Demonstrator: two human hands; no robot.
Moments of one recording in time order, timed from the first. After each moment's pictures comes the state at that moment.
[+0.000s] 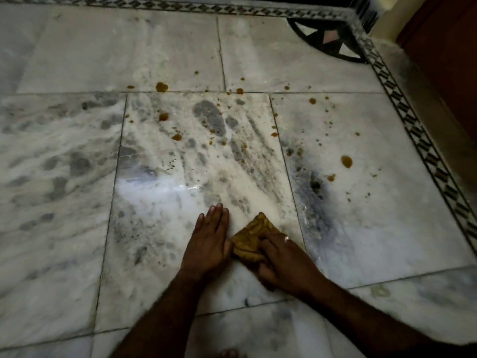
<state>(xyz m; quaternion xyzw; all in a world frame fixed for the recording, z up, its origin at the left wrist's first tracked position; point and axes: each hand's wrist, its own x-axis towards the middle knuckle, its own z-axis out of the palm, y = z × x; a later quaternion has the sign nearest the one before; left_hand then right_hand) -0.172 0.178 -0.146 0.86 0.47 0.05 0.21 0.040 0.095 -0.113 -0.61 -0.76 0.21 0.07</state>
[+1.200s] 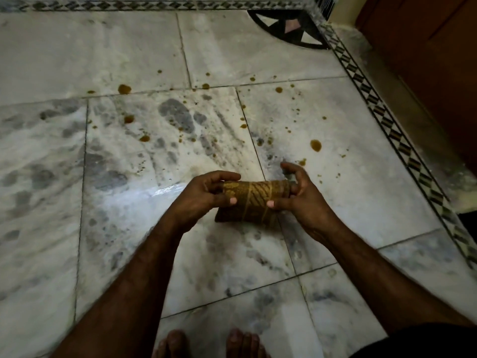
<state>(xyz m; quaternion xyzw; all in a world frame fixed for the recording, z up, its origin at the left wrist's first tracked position) -0.120 0.237 -0.041 0.54 0.39 0.19 0.72 0.104 0.137 -0.036 -0.68 -0.33 0.49 0.44</state>
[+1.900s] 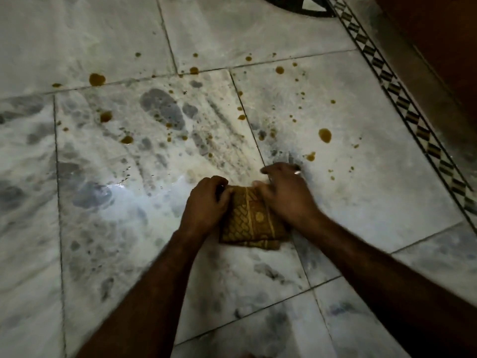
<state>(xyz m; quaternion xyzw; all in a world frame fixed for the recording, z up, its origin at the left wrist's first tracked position) -0.089 0.268 -0.125 0.76 0.52 0.11 0.38 0.101 0.199 -0.095 -0.80 -0.54 0.22 0.11</state>
